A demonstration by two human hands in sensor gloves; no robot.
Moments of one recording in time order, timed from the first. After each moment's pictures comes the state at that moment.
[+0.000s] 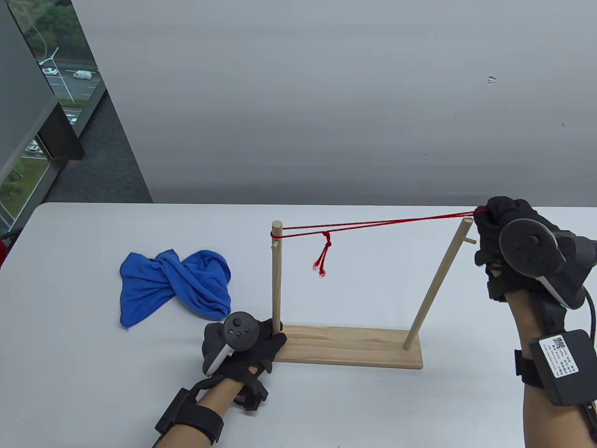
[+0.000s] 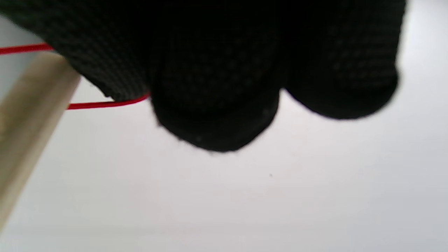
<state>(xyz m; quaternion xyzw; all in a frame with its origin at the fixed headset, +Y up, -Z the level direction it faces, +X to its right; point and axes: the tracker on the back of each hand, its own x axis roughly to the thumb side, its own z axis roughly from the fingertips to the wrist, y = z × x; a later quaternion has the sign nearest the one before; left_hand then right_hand) -0.159 -0.770 -0.365 -0.04 -0.07 0.26 0.96 0.279 -0.459 -0.342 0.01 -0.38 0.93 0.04</state>
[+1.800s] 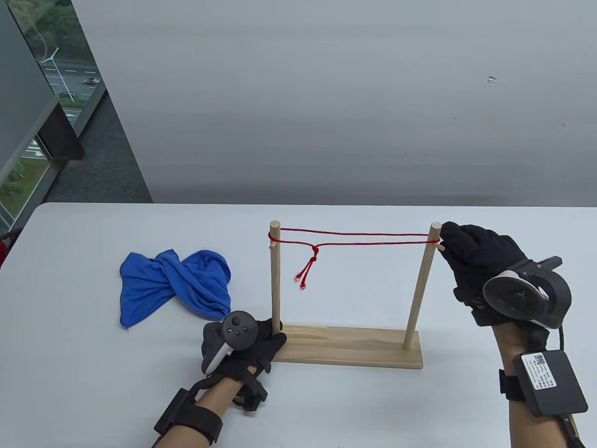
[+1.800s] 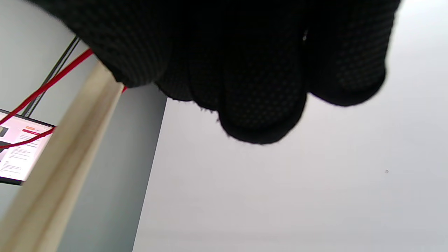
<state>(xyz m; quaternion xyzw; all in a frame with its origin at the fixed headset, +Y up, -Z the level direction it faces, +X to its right) -0.161 -0.771 -0.366 -0.05 -0.07 0.27 0.96 0.268 -0.521 -0.340 0.19 -0.39 0.90 0.11</state>
